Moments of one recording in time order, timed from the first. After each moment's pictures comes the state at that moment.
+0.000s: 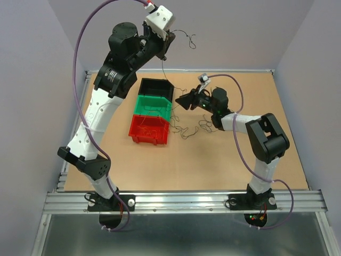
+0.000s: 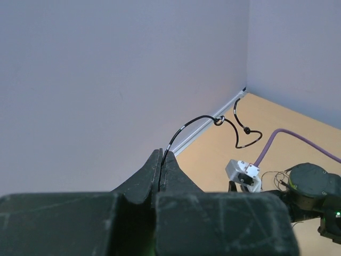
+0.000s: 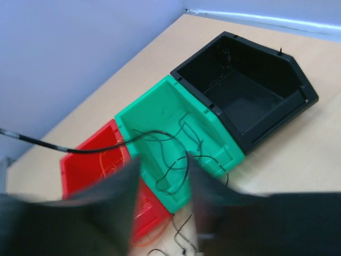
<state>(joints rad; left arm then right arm) -0.57 1.67 2.23 -0.47 0.19 0.20 0.41 1.85 1.02 0.85 -0.56 0.44</state>
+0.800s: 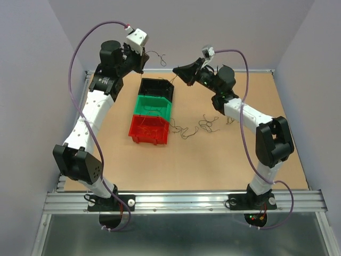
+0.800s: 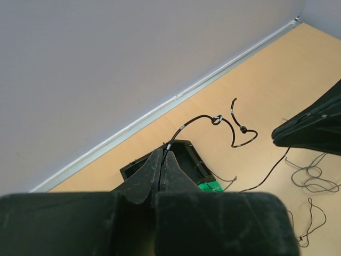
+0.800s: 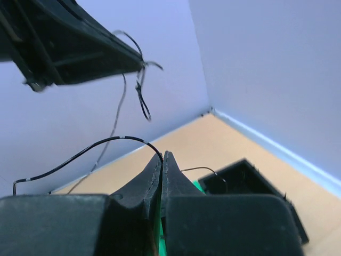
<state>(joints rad) -0.28 1.57 1.70 -0.26 0.32 0.18 0.43 1.80 1.34 0.79 -0.56 0.45</state>
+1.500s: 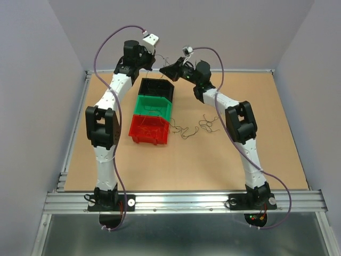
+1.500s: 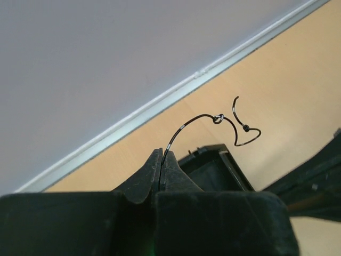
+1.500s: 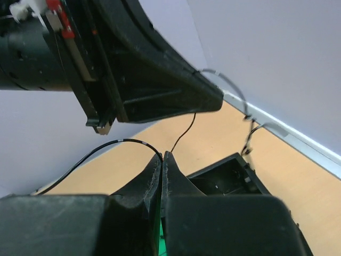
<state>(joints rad) -0.23 2.08 1.97 -0.17 0.32 0.21 0.43 2.35 1.92 0.74 -0.66 0.54</state>
